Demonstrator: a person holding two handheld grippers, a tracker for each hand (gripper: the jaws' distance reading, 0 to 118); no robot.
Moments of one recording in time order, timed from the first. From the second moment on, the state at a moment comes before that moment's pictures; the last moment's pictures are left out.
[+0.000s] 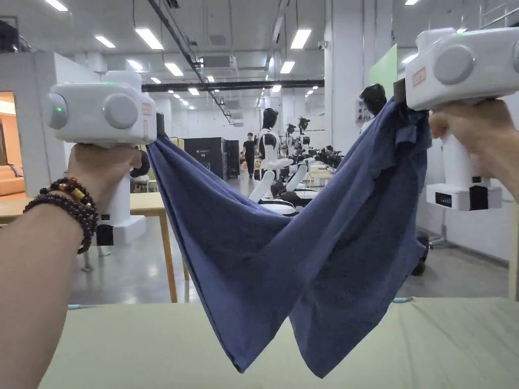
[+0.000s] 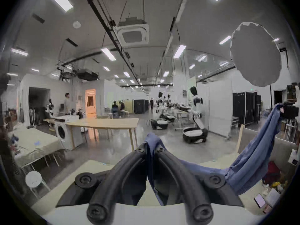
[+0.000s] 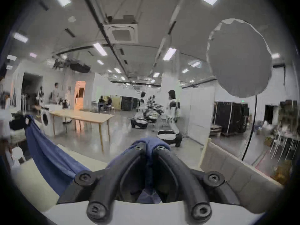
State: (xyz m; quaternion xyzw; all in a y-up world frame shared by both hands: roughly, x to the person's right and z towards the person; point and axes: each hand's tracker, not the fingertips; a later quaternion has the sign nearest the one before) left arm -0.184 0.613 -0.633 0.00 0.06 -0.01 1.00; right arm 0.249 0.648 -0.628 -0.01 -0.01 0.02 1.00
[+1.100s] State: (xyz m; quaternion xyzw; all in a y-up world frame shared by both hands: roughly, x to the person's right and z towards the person) left arm -0.199 0.335 -0.636 -0.13 -0.02 0.04 0.99; right arm 0.307 0.354 -0.640 -0.16 0.08 0.00 0.98
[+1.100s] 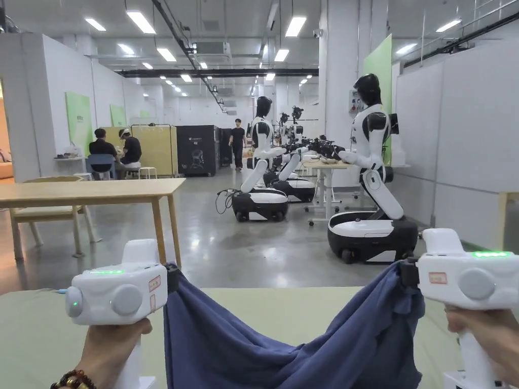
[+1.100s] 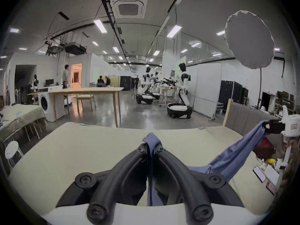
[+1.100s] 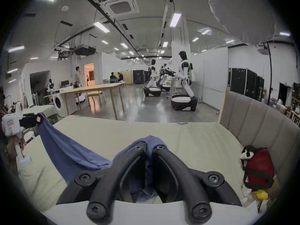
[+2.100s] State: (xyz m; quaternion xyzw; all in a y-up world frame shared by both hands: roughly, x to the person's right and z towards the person) left arm -0.280 0.095 -0.325 -0.35 -0.05 0.03 0.93; right arm 0.401 0.115 -0.361 -0.44 0.16 0.20 0.86
